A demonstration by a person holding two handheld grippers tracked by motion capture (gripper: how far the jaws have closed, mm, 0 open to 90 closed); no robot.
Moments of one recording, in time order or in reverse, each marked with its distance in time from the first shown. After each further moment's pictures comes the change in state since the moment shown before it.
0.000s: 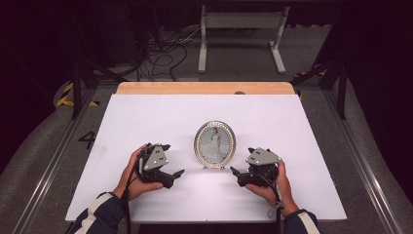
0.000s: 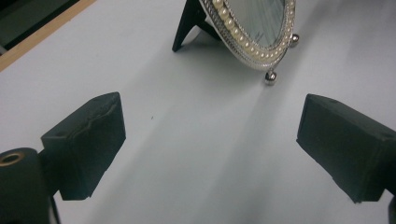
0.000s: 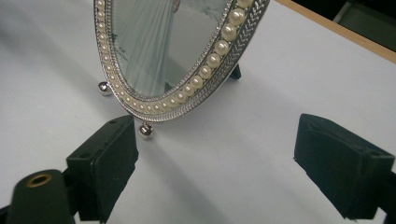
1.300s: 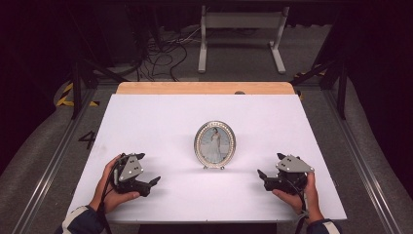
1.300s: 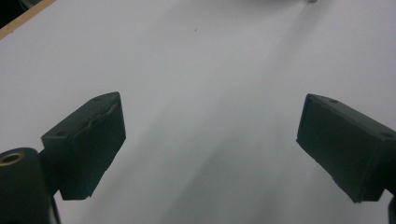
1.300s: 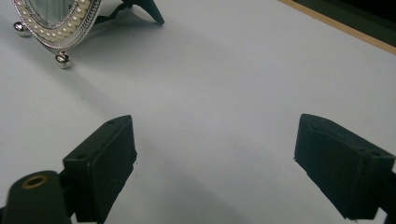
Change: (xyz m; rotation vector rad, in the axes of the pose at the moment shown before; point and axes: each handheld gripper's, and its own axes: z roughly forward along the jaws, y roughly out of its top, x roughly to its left) left arm 0.010 -0.056 -0.042 0.071 0.111 -0.052; right arm -0.040 -0.054 -0.041 0.013 -0.126 0.068
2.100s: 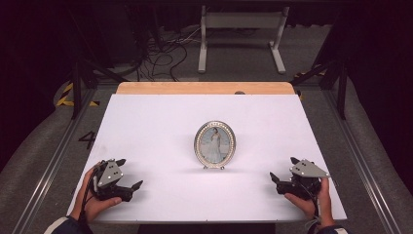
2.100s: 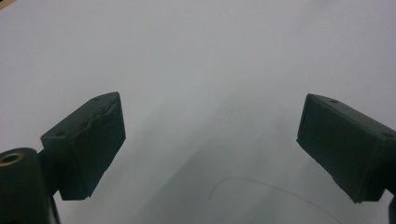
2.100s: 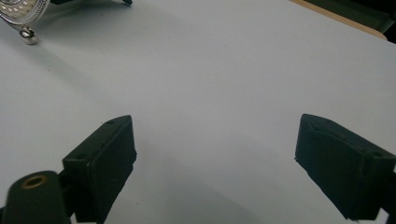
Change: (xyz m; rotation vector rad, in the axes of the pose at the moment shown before) left arm 0.015 -0.040 -0.030 0.028 0.046 -0.086; right arm -0.018 -0.022 -0.021 0.014 -0.056 0.047
